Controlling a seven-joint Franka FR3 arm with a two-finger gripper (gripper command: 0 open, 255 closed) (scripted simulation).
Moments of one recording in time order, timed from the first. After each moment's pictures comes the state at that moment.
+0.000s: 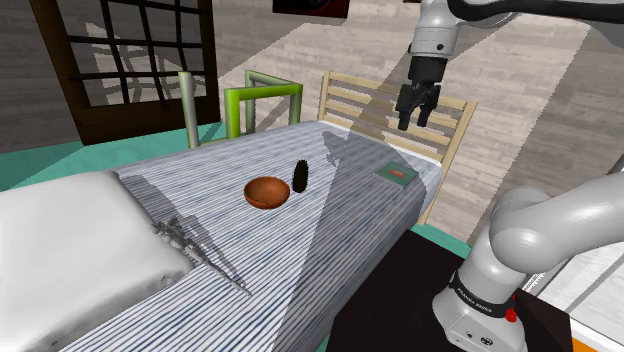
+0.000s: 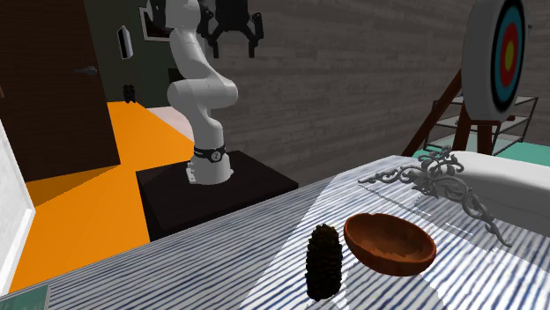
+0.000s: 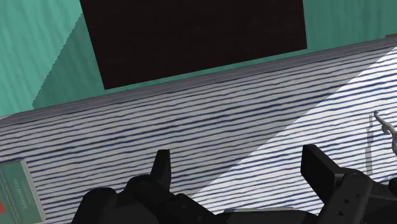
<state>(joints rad) 0.02 -0.75 -0.07 -2.27 -0.01 1.43 0.13</state>
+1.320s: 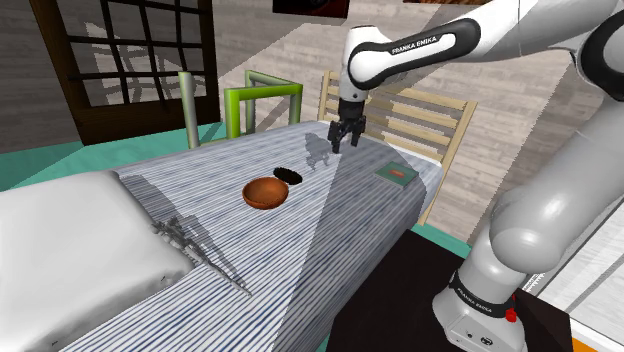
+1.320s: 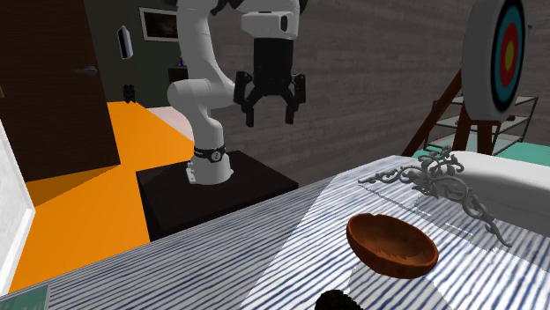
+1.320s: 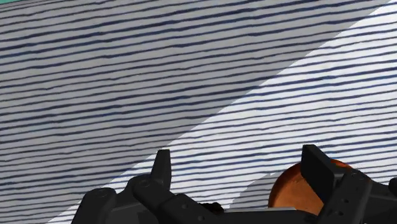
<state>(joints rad) 0.03 -0.21 -0.09 -2.19 -0.07 1.96 0.08</state>
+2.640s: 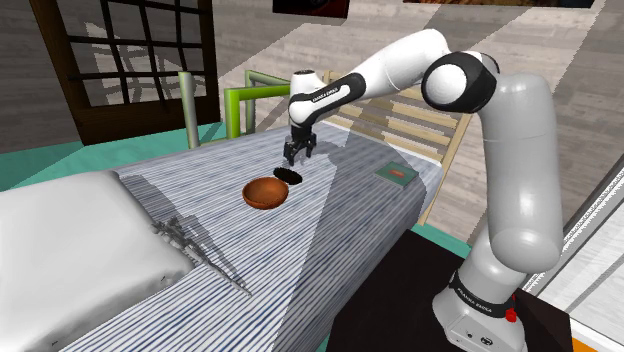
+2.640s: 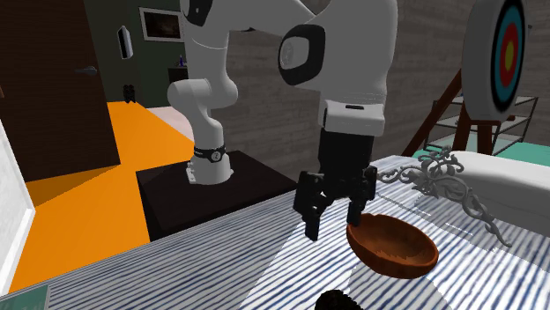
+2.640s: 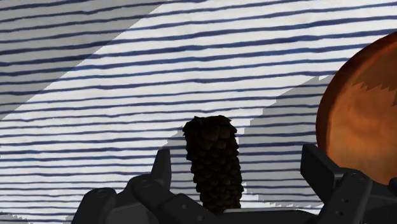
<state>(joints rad) 0.03 0.47 -0.09 -1.67 -0.10 2.19 0.06</state>
